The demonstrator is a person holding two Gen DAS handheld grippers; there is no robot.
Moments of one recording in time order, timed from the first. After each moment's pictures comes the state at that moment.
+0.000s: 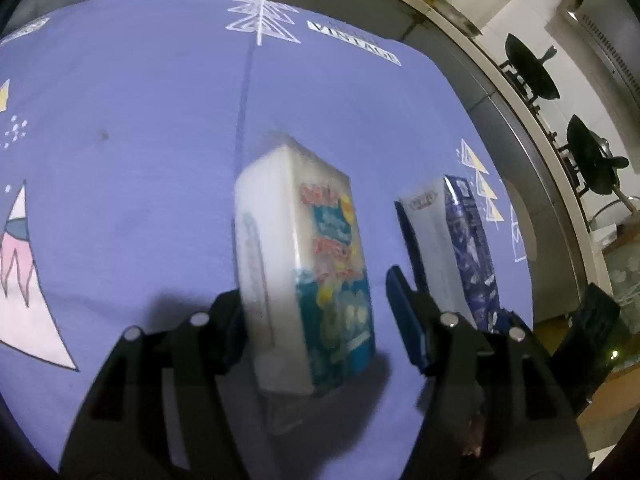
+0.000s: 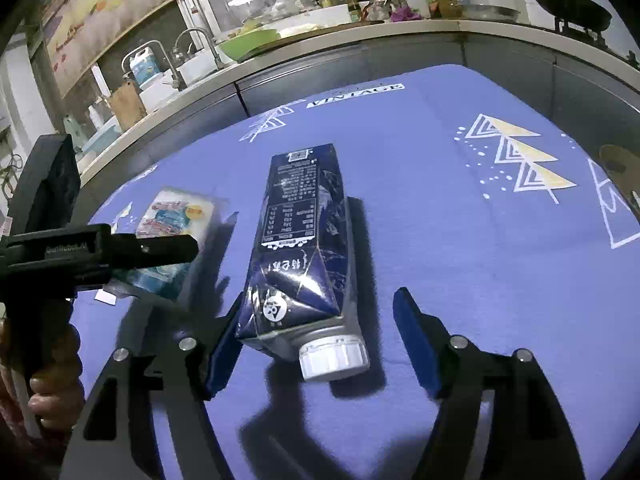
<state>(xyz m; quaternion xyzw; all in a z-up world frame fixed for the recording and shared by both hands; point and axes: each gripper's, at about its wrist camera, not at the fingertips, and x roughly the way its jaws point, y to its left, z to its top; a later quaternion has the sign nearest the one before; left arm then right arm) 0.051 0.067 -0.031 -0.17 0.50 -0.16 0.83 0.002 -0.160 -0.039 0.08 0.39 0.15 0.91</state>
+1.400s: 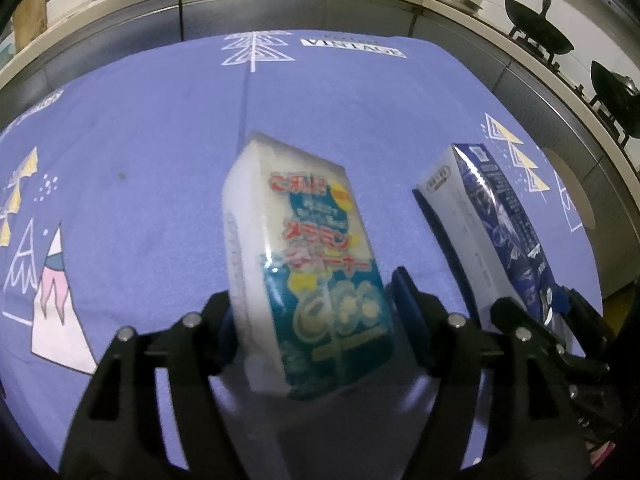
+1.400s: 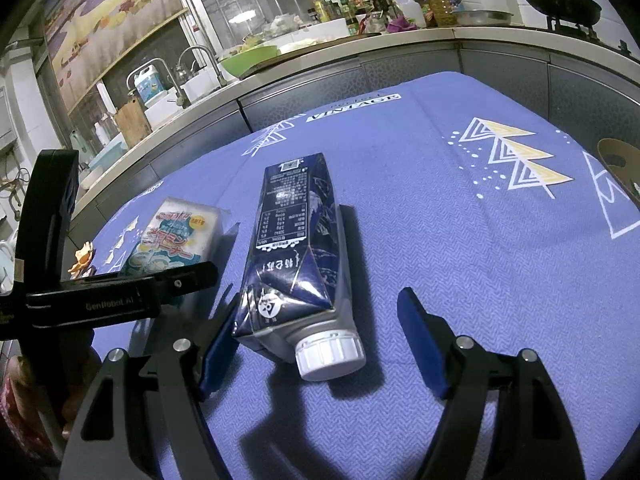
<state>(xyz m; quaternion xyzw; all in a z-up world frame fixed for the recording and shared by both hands) 0.034 0.032 -0.030 -0.04 0.47 -0.10 0.88 -0.003 -0.170 -0.044 0.10 0.36 0.16 0.91</state>
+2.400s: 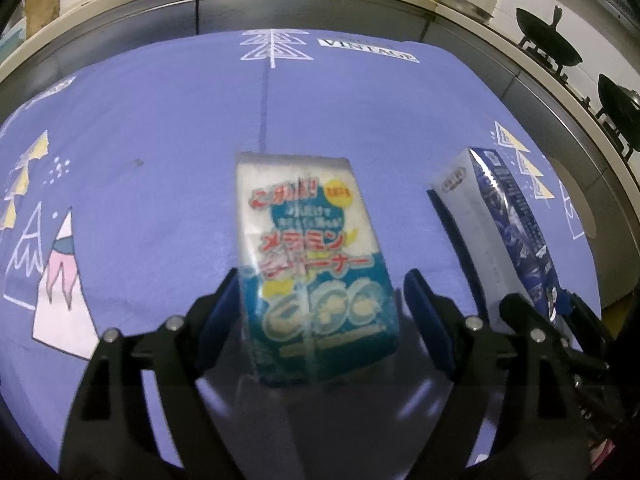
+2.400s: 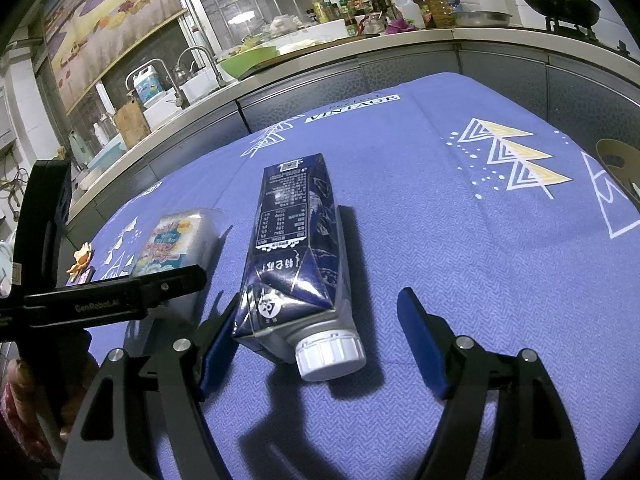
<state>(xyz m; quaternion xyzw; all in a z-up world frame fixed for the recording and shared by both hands) 0.026 0.044 -0.030 -0.06 0.47 -0.08 0.88 -0.002 -0.170 -0.044 0.10 0.36 0.16 0.91</state>
